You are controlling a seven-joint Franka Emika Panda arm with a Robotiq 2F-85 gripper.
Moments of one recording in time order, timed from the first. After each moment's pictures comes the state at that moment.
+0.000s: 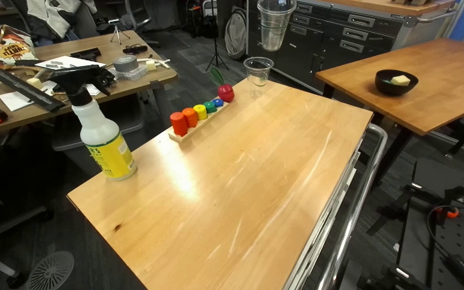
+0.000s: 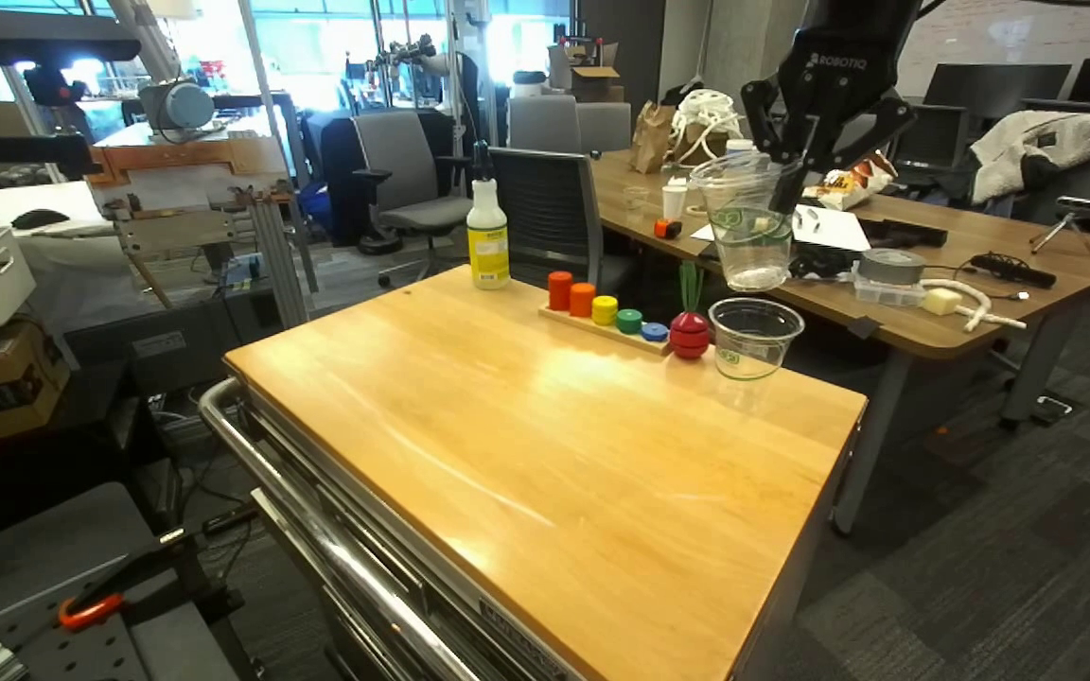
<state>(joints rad) -0.27 0.76 -0.08 -0.86 0.07 1.39 -0.34</state>
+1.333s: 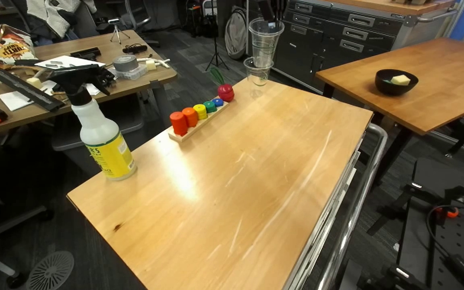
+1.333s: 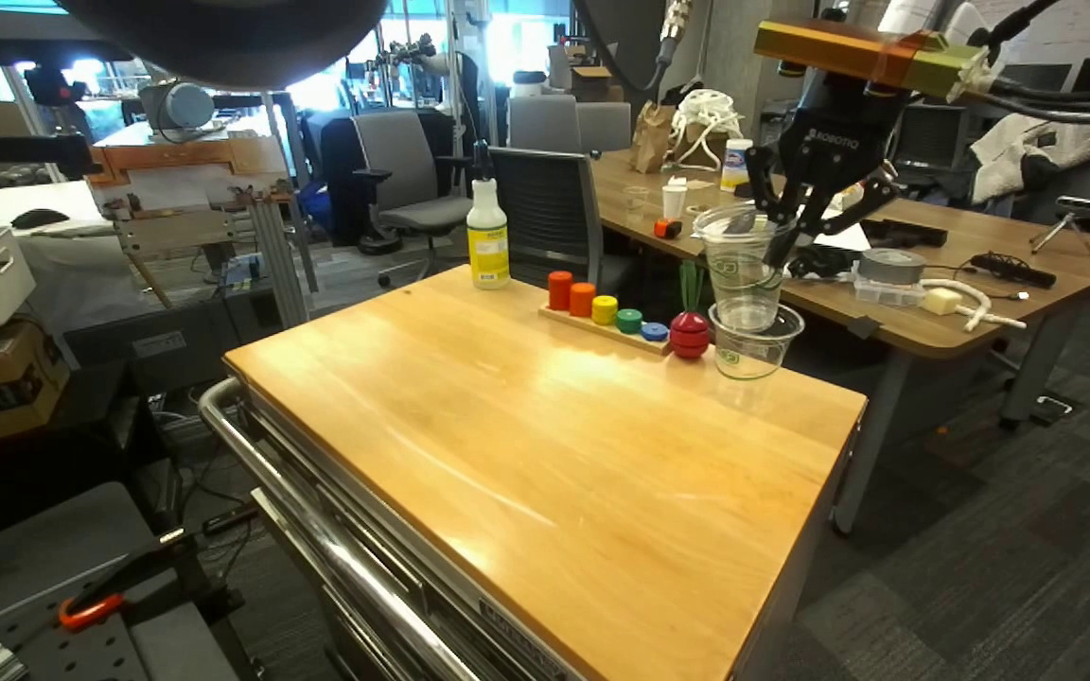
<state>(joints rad) -0.31 1.00 -0.05 -0.58 0.10 1.32 -0.33</state>
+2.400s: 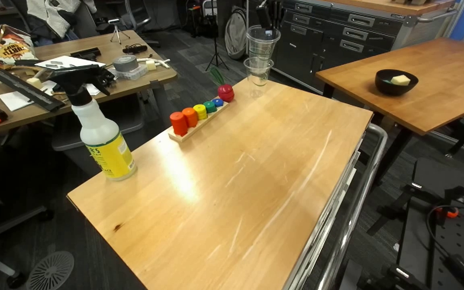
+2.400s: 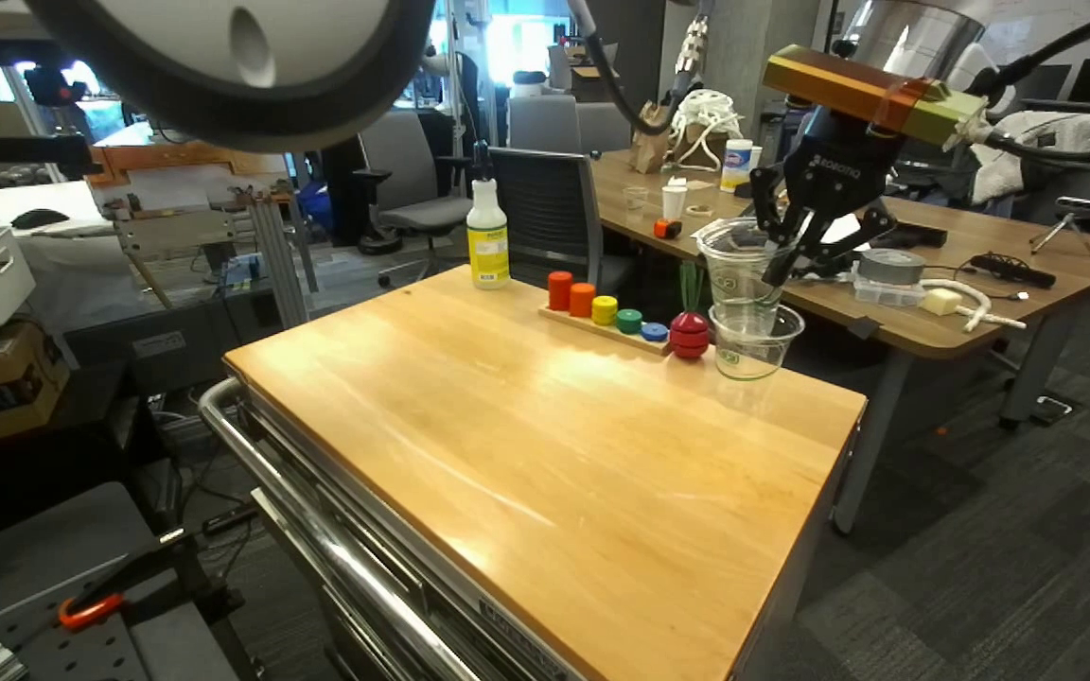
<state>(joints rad) -0.34 1.05 -0.02 -0.54 0.15 1.34 -0.32</state>
